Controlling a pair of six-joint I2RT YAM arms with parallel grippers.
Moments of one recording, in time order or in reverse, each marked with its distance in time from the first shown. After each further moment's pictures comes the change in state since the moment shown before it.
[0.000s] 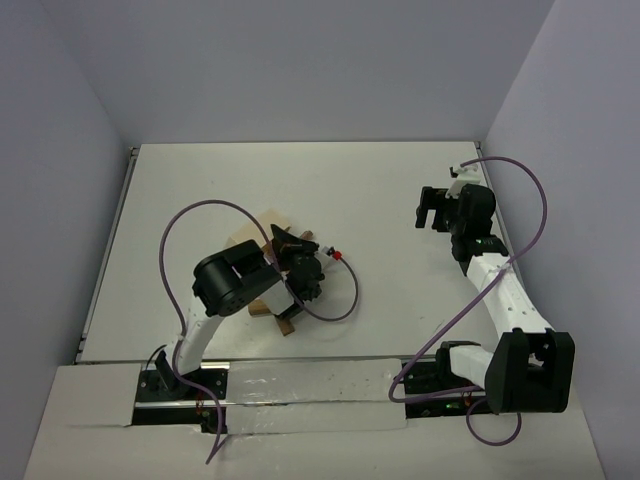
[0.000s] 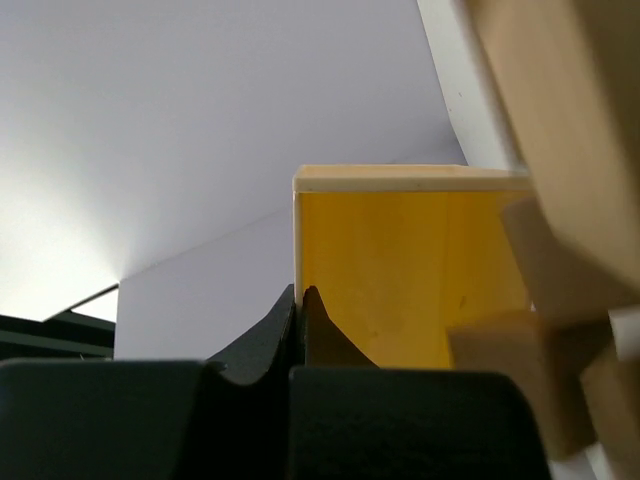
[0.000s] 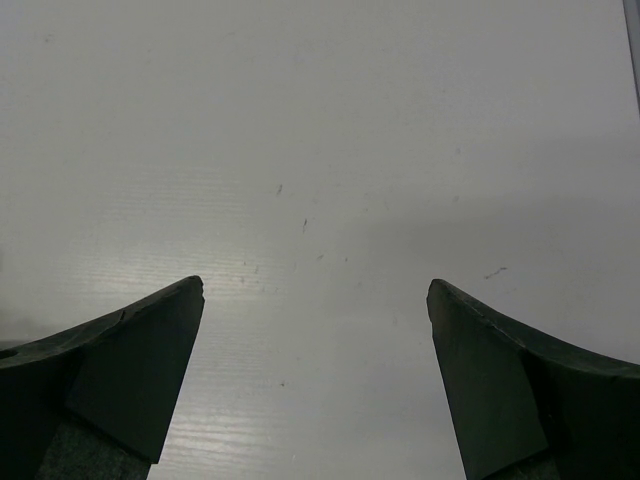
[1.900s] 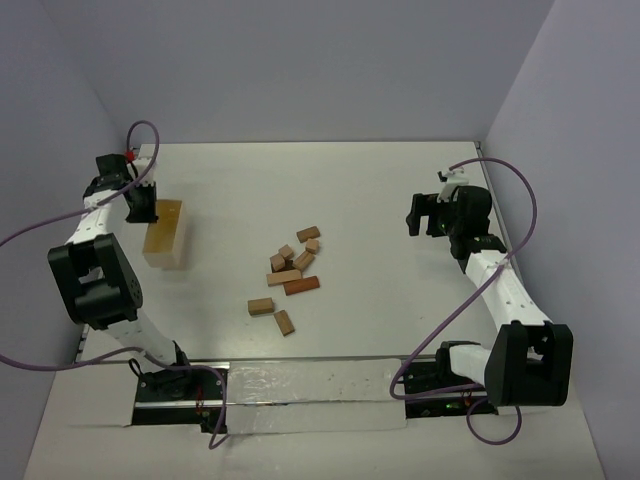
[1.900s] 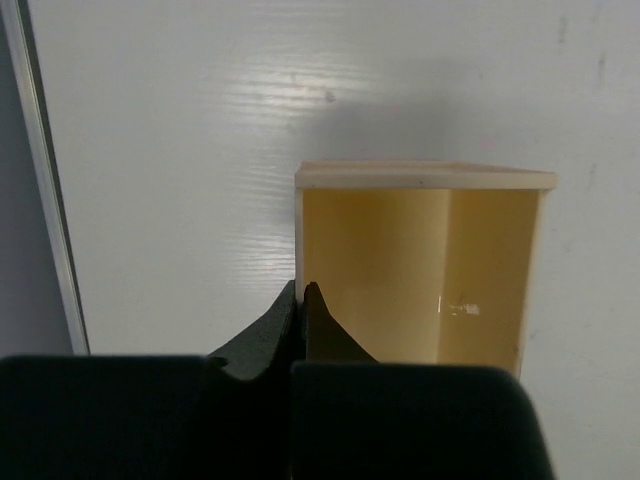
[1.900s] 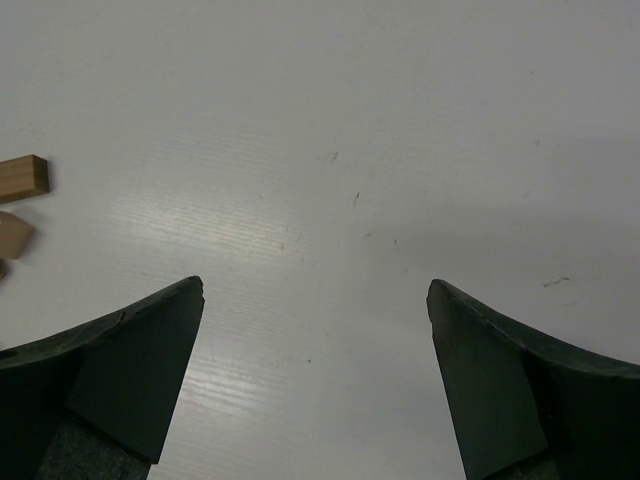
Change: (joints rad) left arm 1.246 -0.479 0.491 -1.902 1.387 -1.764; right arm -0.001 0.034 0.000 -0.038 -0.159 -0.060
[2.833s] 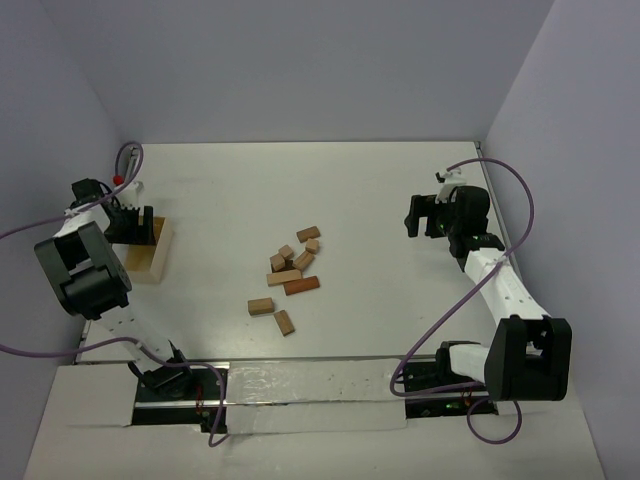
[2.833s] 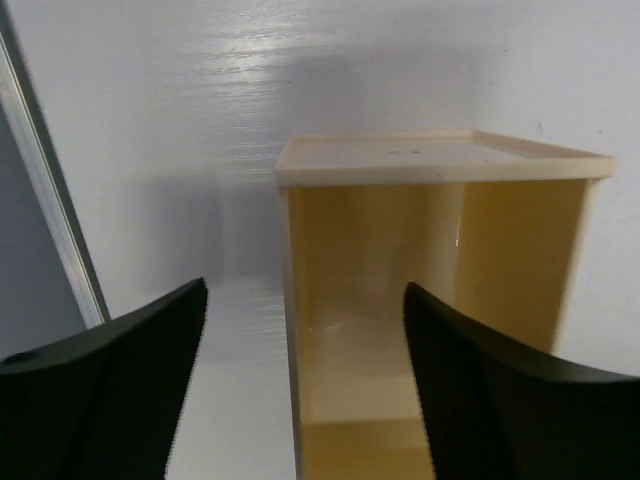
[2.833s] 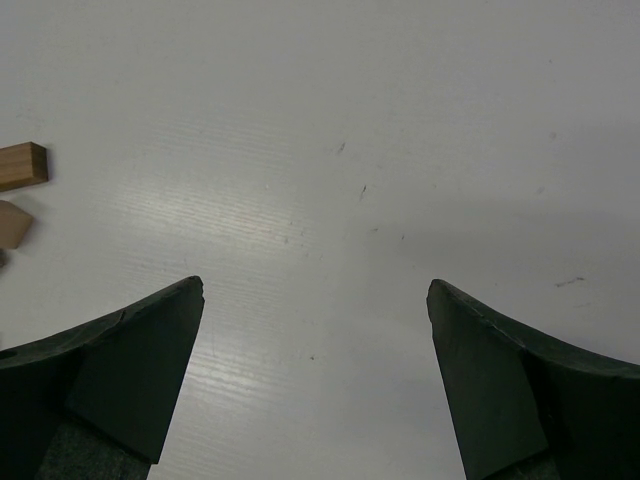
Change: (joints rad) left arm 0.209 0.135 -0.057 0.046 0.155 0.276; right arm 0.000 0.027 0.000 0.000 -0.013 -0.007
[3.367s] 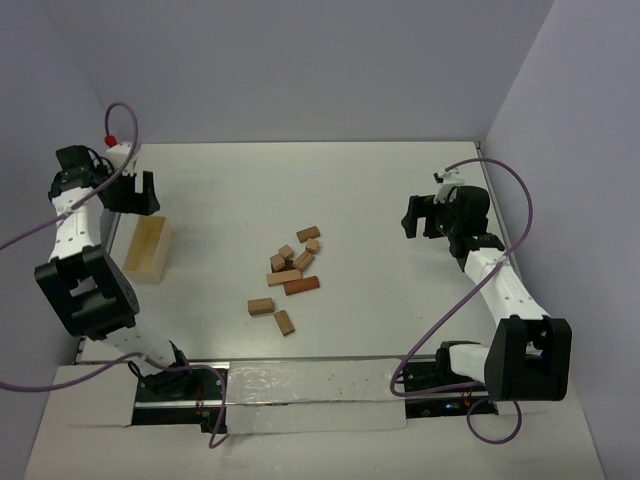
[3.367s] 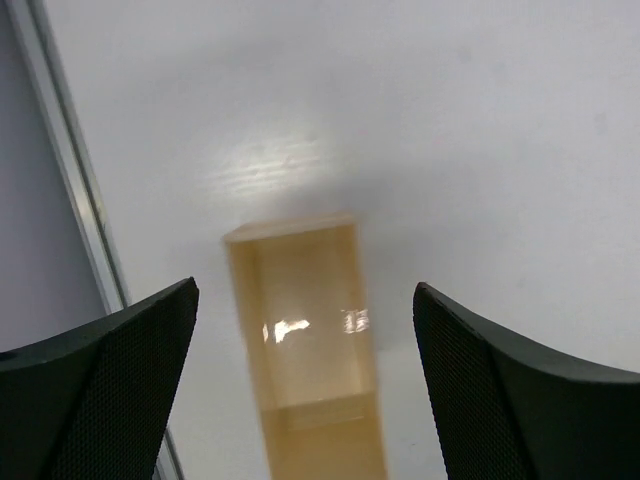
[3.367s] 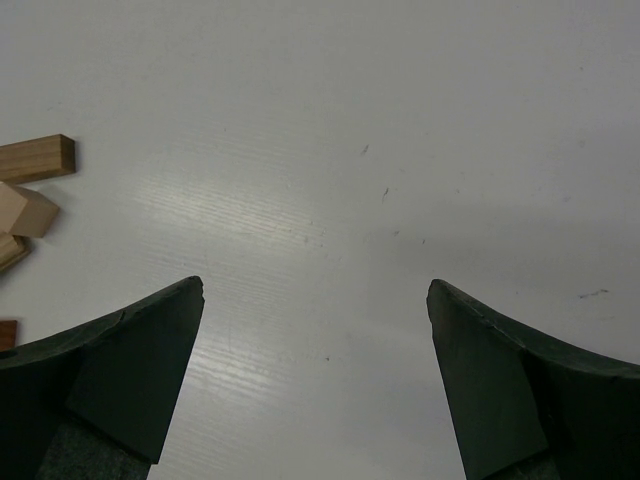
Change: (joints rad) left arm -0.047 -0.152 0.176 -0.158 0.178 -0.028; right arm 0.000 -0.001 0.000 0.000 -0.055 0.000
